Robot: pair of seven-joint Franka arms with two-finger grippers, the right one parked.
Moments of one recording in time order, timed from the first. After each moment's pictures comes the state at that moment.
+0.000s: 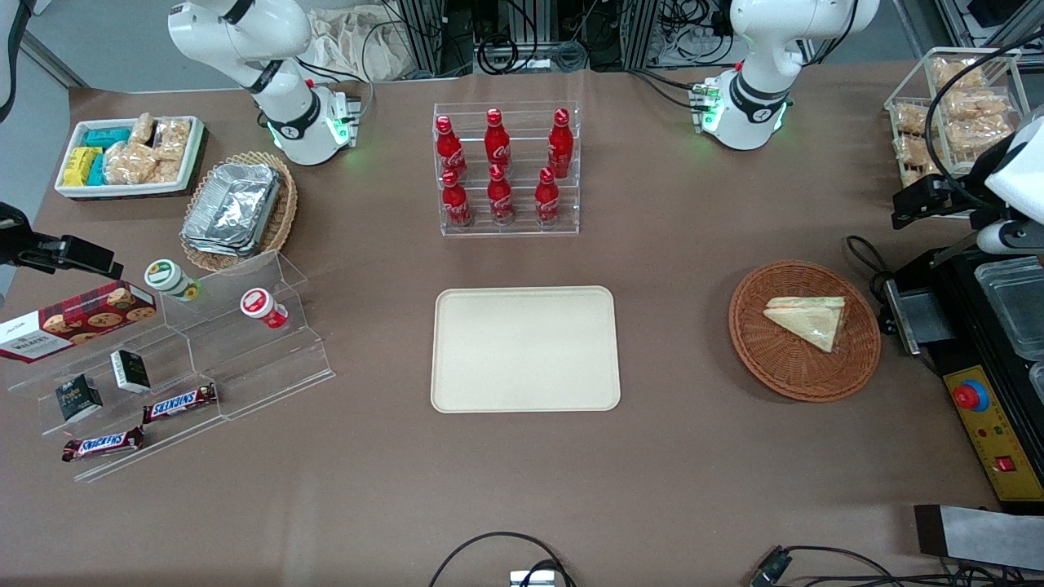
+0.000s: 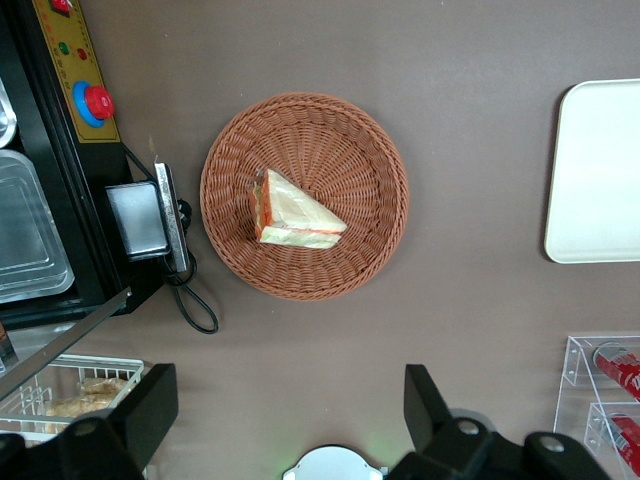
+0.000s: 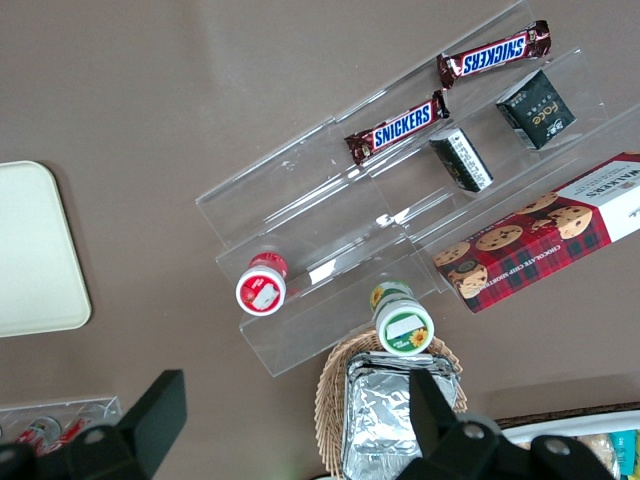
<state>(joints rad) -0.02 0.02 0.00 -1.51 0.03 1.42 0.01</state>
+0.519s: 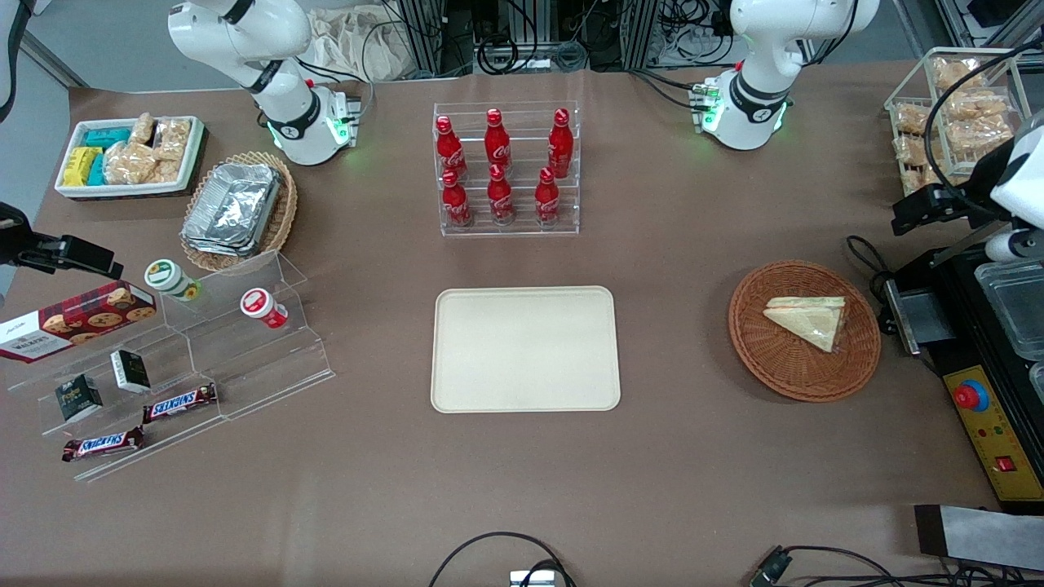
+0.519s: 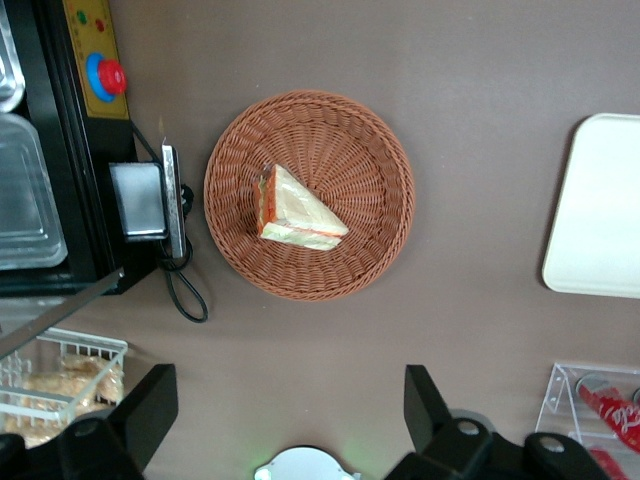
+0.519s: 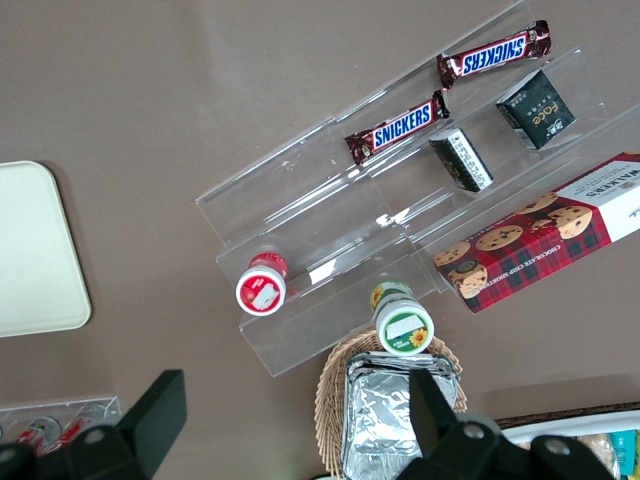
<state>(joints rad) -0.02 0.05 0.00 -1.51 0.04 1.42 -0.12</state>
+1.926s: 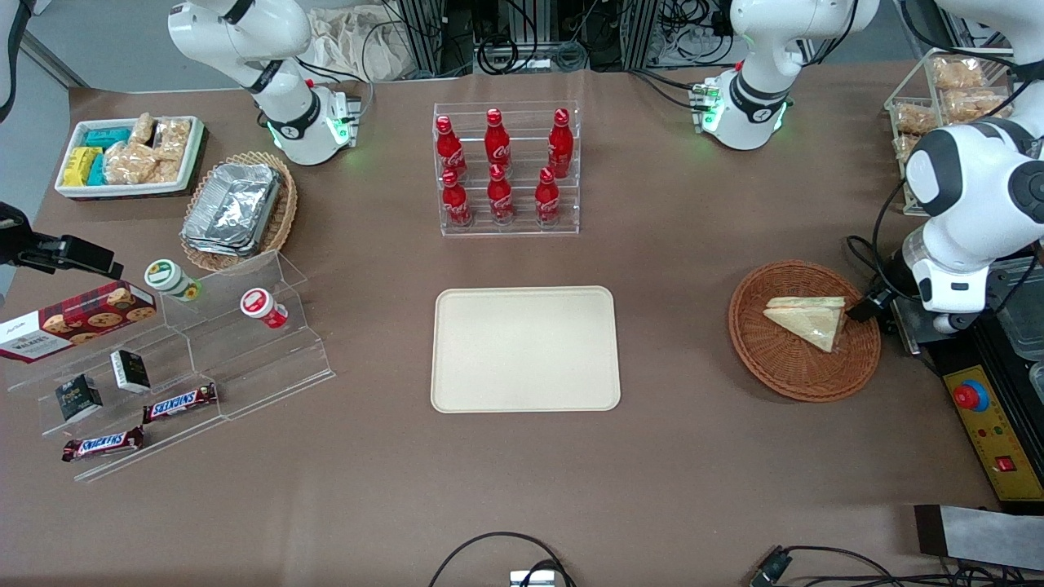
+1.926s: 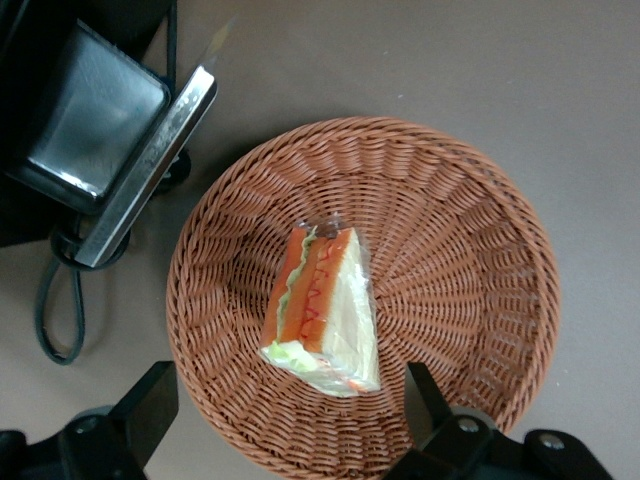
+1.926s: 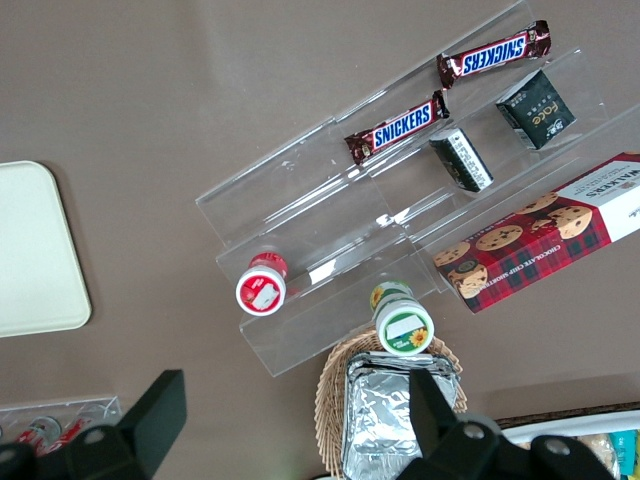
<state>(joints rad) -0.01 0.05 0.14 -2.23 0.01 2.27 -0.62</state>
